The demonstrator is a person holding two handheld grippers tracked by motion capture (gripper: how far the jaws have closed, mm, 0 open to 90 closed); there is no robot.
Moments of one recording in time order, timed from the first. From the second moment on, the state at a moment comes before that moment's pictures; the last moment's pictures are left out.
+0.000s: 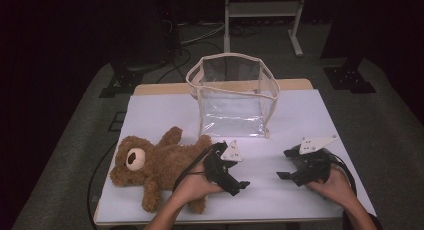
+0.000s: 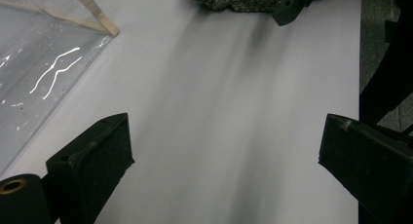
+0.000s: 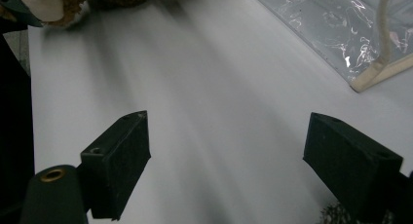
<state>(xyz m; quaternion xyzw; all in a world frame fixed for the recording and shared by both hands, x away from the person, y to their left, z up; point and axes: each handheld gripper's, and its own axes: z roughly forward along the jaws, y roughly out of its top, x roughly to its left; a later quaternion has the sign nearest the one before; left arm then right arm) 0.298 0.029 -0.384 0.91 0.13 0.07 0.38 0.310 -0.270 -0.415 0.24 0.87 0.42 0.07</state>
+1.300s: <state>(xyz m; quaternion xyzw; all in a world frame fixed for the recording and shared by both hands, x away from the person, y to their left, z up) 0.325 0.153 -0.297 0.91 0.11 0.11 0.39 0.312 -0.267 -0.418 0.23 0.87 0.42 0.06</state>
